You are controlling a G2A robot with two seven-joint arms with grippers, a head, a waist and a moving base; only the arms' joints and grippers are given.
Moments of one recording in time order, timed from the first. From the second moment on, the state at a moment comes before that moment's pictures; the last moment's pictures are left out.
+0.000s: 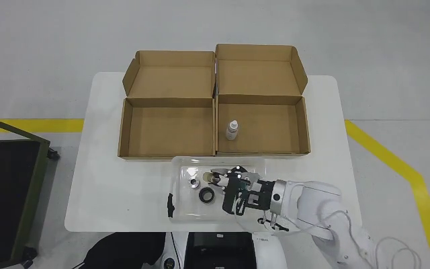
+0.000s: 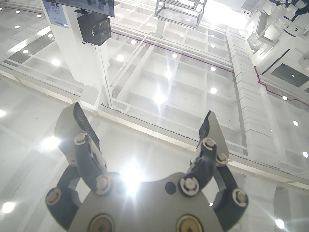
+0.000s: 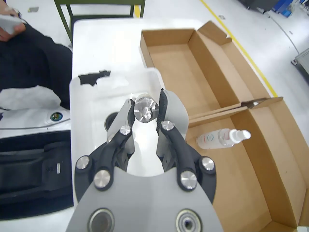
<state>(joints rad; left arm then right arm) -0.17 -0.33 -0.48 -1.21 3.07 0.34 0.06 -1.34 -1.11 1.11 -2.15 -1.27 -0.70 0.39</state>
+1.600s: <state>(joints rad) -0.17 -0.33 -0.48 -1.21 3.07 0.34 0.06 -1.34 -1.10 1.27 -1.99 -1.19 -0.60 0.34</state>
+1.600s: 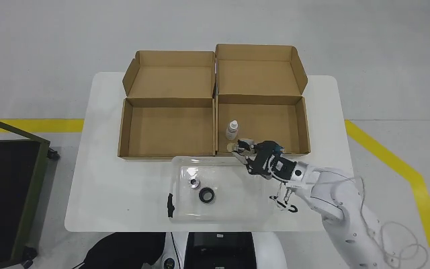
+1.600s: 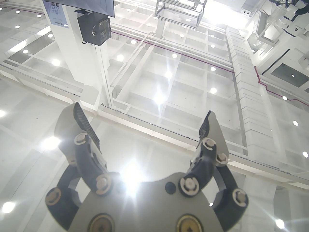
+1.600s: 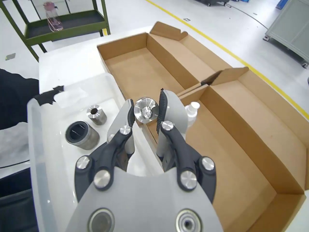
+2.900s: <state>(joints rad) -0.17 -0.33 -0.48 -1.21 3.07 0.34 0.06 -1.05 -1.13 1.12 -1.67 -1.25 -0.52 0.59</state>
